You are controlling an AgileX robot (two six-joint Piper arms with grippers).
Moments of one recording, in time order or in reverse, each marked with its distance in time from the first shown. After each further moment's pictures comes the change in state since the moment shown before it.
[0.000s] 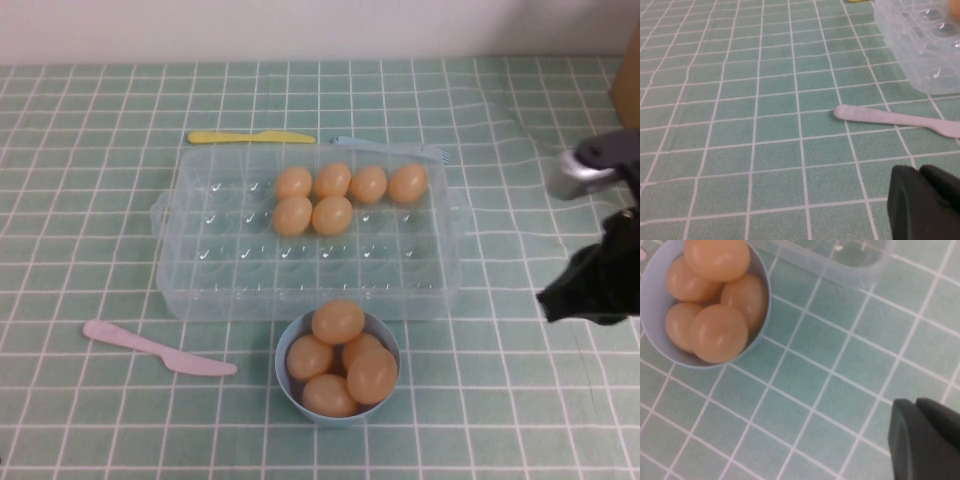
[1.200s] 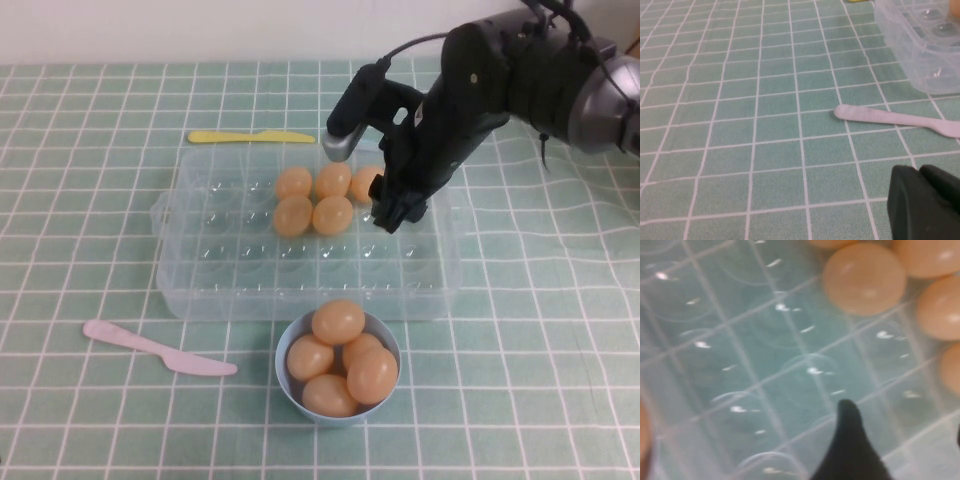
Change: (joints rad) right arm 0.188 0.770 -0.826 -0.225 0.049 -0.389; left arm 0.000 0.000 0.000 0.000 0.000 0.000
